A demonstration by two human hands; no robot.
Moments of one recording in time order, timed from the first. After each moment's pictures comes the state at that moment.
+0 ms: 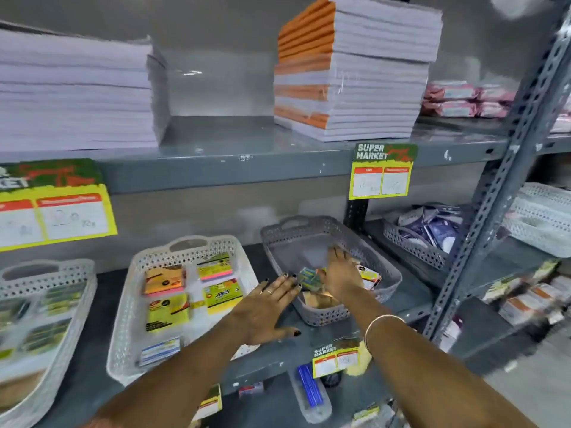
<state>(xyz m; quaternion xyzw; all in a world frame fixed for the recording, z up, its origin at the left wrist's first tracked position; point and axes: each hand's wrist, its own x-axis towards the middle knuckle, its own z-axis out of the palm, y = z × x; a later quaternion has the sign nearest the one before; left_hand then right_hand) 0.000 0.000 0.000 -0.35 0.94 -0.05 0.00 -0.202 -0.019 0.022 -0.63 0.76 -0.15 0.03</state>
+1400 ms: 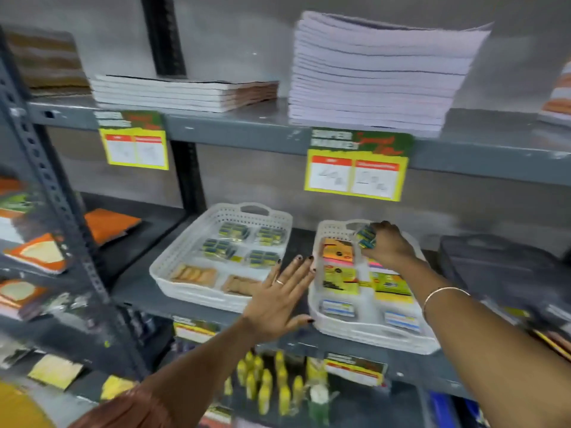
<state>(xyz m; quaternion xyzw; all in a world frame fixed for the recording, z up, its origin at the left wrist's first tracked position) 0.258 0.096 -0.026 -0.57 0.80 -0.18 -0.10 0.045 -0.068 0.059 -0.81 0.57 -0.14 0.08</state>
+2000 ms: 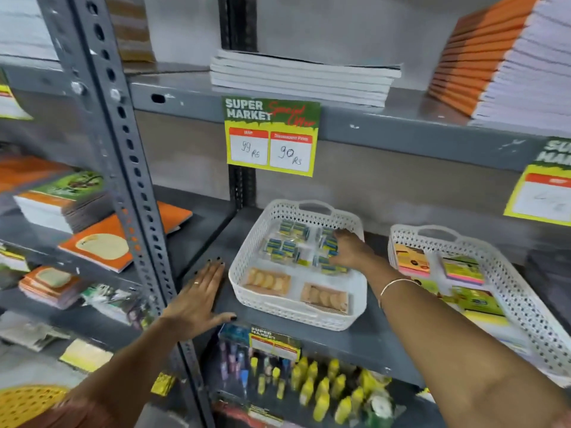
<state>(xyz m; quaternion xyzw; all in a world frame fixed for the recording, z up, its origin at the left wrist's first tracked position) 0.552 0.175 -0.065 -0.73 0.68 0.00 -0.07 0.289 -0.045 0.019 -0.86 0.49 -0.02 0.12</state>
